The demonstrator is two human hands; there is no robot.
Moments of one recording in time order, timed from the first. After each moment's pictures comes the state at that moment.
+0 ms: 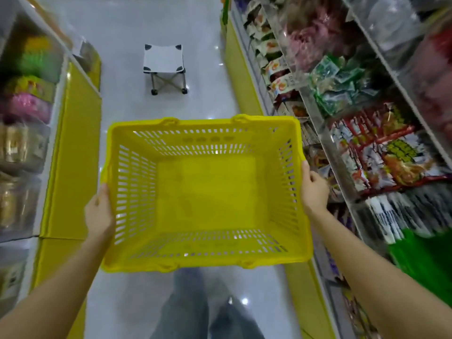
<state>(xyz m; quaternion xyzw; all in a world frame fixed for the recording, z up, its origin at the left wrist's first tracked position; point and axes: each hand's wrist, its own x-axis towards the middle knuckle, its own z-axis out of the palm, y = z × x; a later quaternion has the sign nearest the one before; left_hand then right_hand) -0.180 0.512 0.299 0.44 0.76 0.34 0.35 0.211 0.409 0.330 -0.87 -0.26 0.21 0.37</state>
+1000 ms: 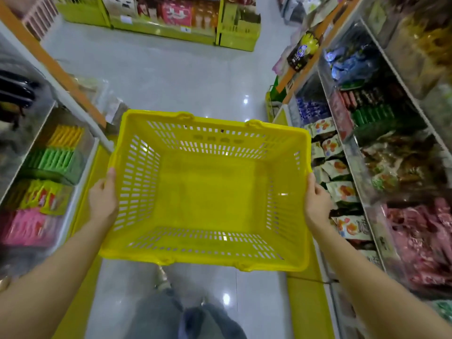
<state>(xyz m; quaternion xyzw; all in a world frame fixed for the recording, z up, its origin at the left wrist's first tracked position) -0.184 1.157 0.338 0.42 0.76 0.35 0.34 0.210 1.076 0.364 -0.85 -0.32 0.19 0.38</state>
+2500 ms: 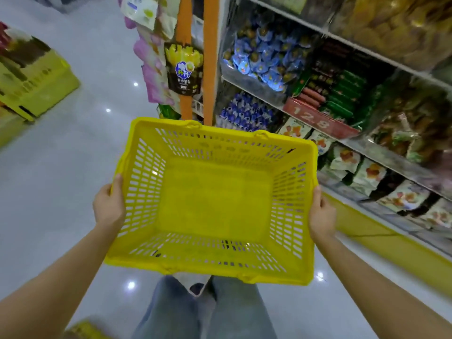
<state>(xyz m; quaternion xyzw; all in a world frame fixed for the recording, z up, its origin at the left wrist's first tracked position) 0.133 1.859 0.279 0.74 0.50 0.12 0.43 0.250 1.464 0.293 -0.90 0.17 0.02 0.41</state>
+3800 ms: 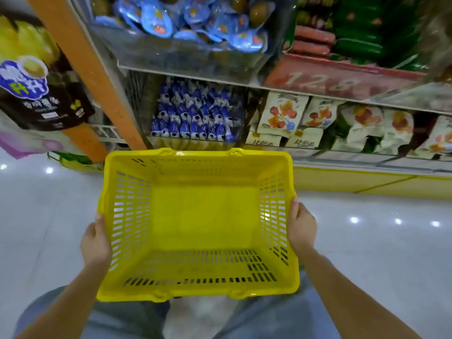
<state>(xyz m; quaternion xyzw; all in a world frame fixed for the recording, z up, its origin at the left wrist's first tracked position) 0.382 1.926 0.001 0.81 0.39 -0.03 0.44 0.353 1.525 0.023 -0.89 0.35 -0.02 0.29</state>
